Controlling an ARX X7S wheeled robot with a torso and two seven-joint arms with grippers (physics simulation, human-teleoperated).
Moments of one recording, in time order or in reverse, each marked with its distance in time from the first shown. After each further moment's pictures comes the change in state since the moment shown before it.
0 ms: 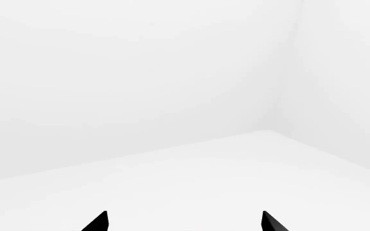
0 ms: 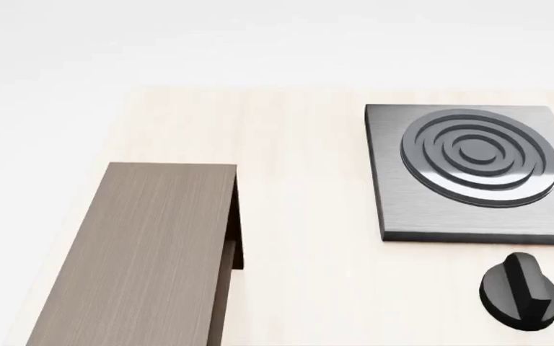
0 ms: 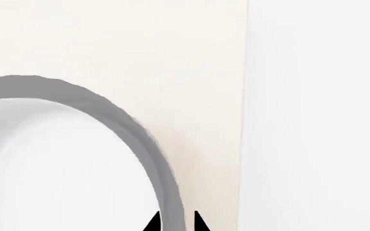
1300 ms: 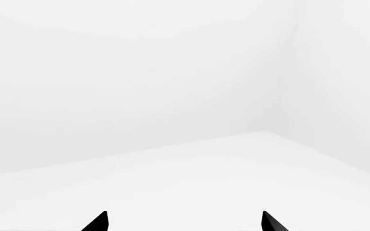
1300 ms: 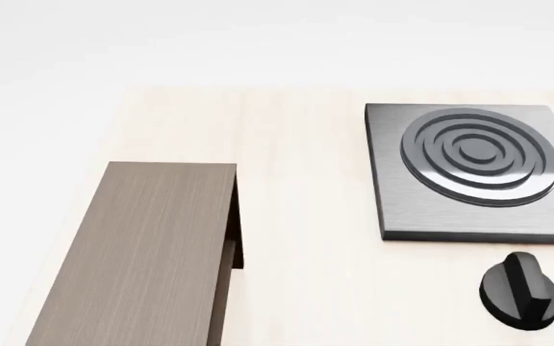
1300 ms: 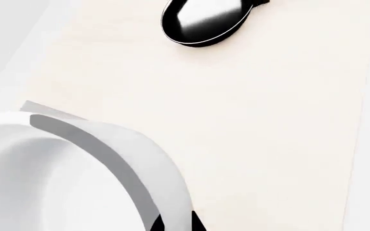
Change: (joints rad) left arm 0.008 -0.007 0.003 -0.004 -0.027 0.025 0.002; right arm 0.350 0.132 -0.078 -0.466 0.075 -0.018 0.286
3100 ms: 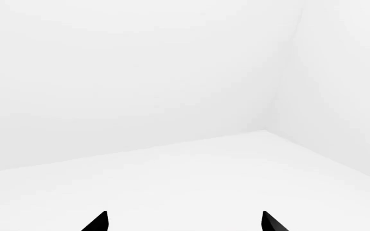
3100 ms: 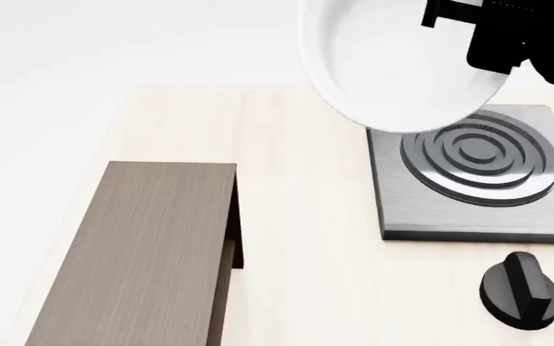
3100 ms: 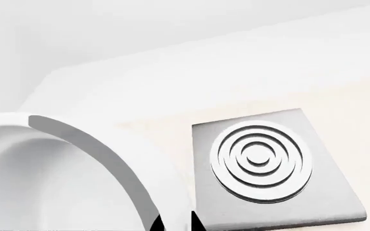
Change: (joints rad) left arm 0.003 -0.010 0.011 -0.006 -0.019 0.019 -0.005; right arm 1.243 -0.414 -0.786 0.552 -0.178 0.818 -0.679
